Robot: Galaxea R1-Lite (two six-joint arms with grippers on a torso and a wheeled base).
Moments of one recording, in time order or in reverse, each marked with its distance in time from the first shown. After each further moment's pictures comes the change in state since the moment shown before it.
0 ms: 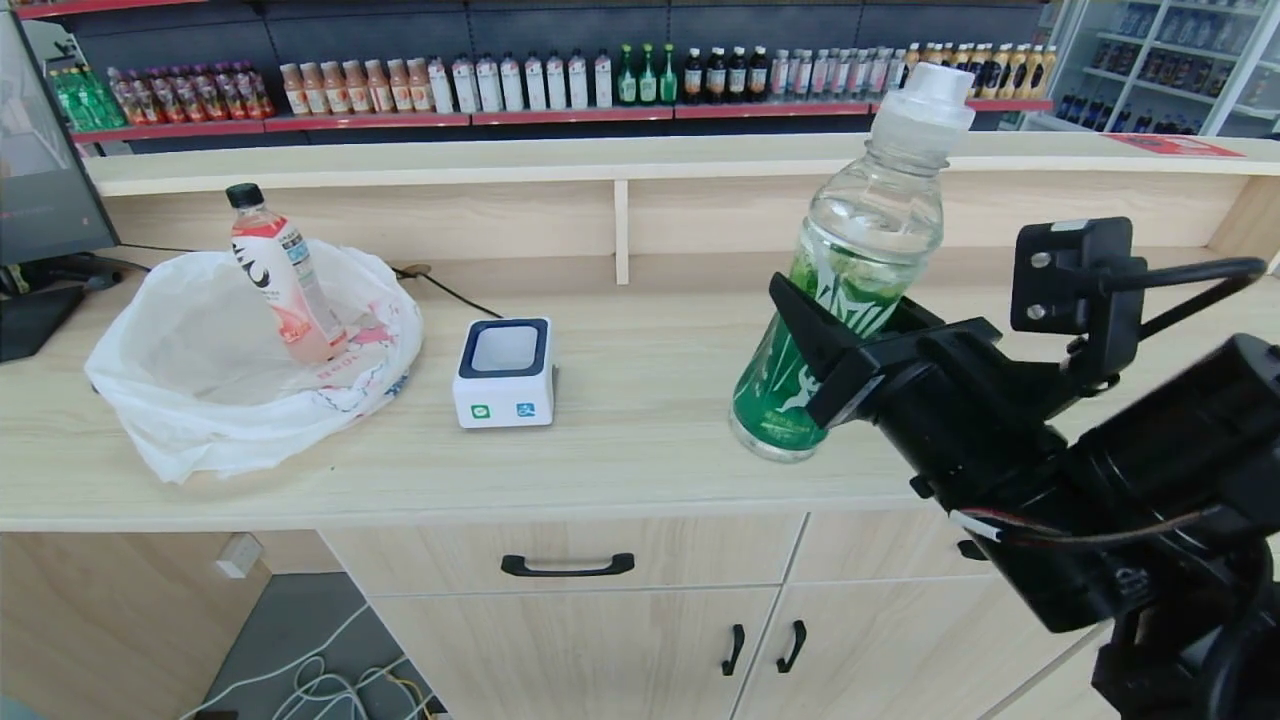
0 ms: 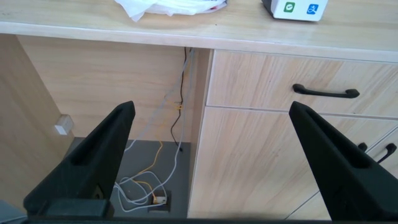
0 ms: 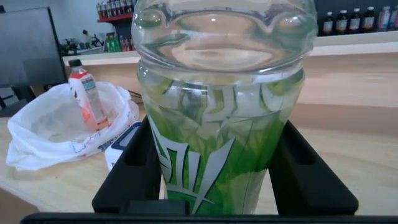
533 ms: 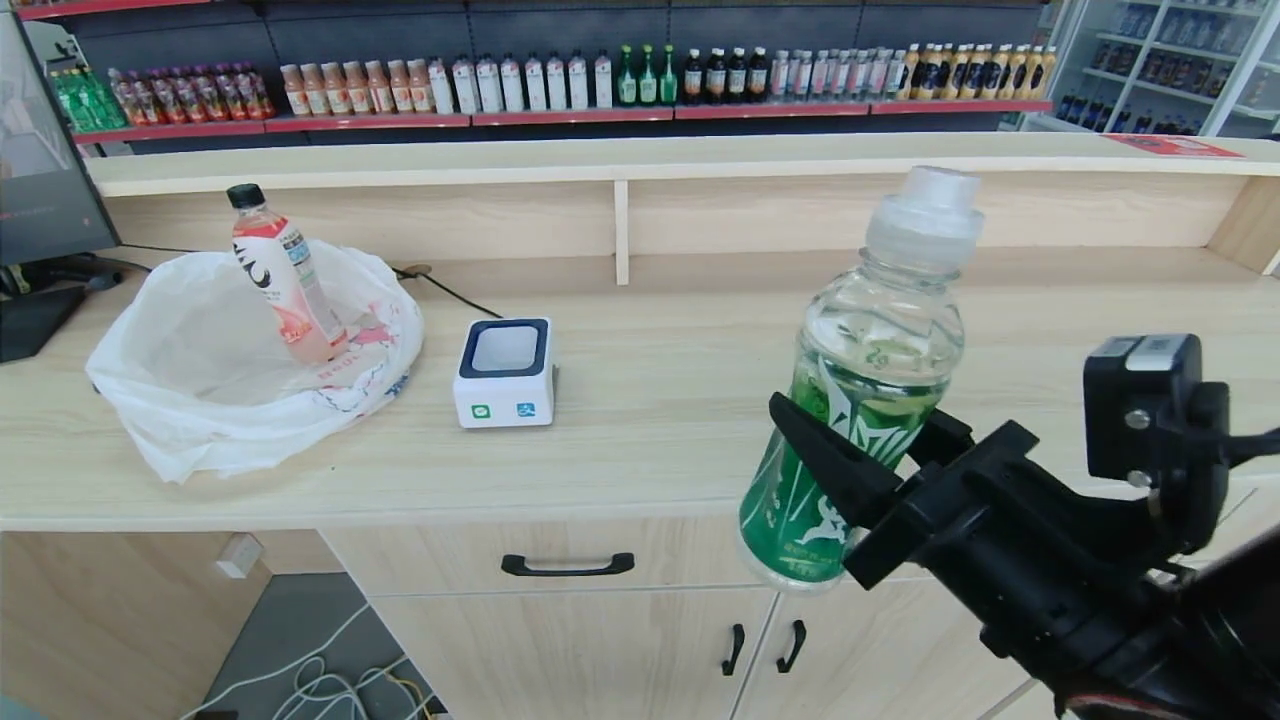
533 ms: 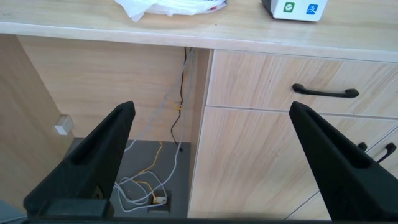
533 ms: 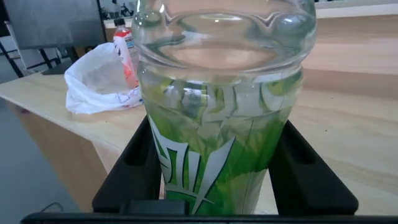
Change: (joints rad) left arm 0.000 0.000 0.000 0.000 0.000 0.000; right arm 0.134 -0.117 0.241 -0.008 -0.008 0.011
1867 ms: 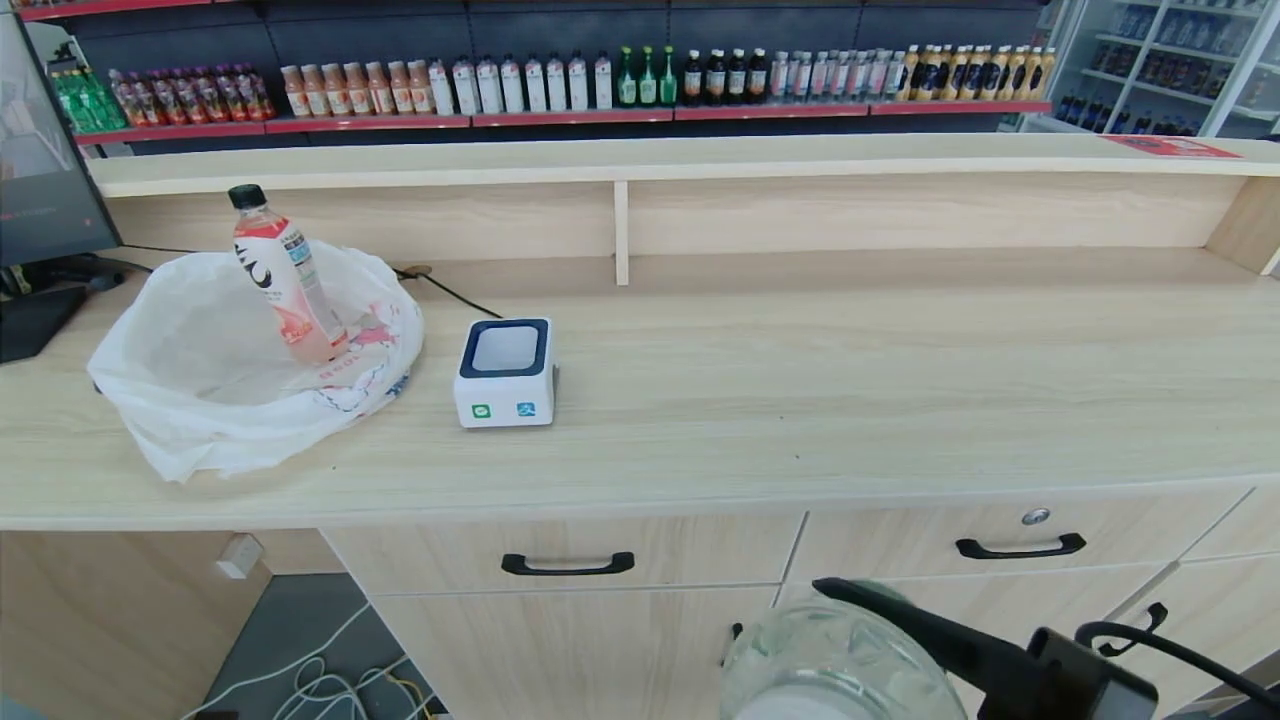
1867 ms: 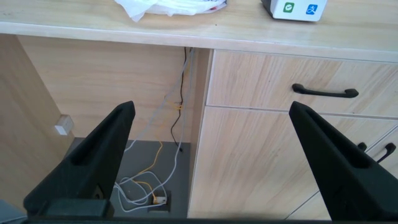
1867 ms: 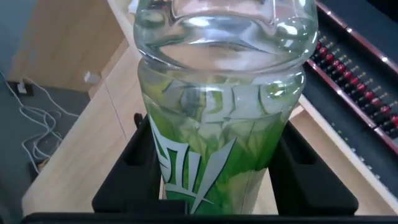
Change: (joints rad) left arm 0.000 0.000 0.000 0.000 0.000 0.000; right arm 0.285 -0.101 0.237 0.004 0.086 -0.860
